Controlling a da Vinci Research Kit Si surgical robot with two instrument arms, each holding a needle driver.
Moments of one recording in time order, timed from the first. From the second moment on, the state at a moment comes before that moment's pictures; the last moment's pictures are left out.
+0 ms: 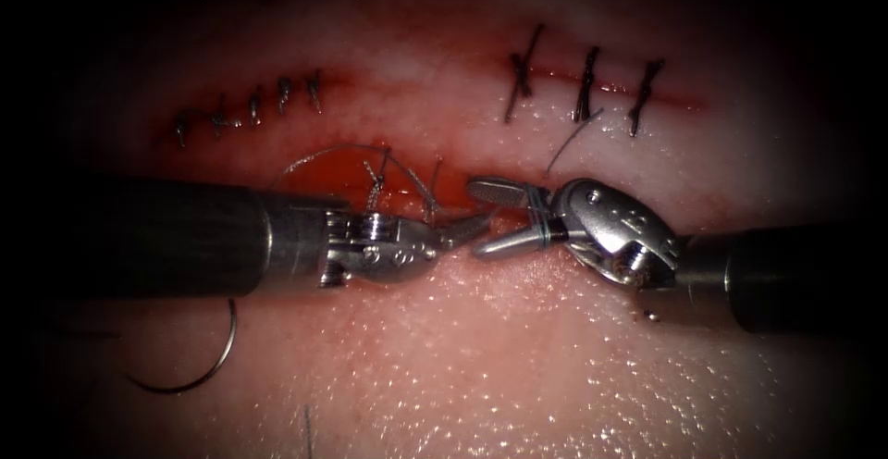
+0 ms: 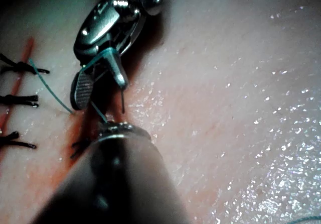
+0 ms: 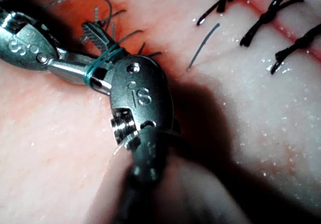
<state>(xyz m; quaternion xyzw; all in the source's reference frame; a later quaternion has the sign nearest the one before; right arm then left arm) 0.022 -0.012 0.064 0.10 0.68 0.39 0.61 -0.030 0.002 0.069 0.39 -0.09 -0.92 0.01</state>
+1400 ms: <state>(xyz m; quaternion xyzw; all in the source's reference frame) 0.012 -0.012 0.069 0.01 0.45 0.71 0.54 -0.036 0.005 0.070 0.36 -0.09 -0.93 -0.04</state>
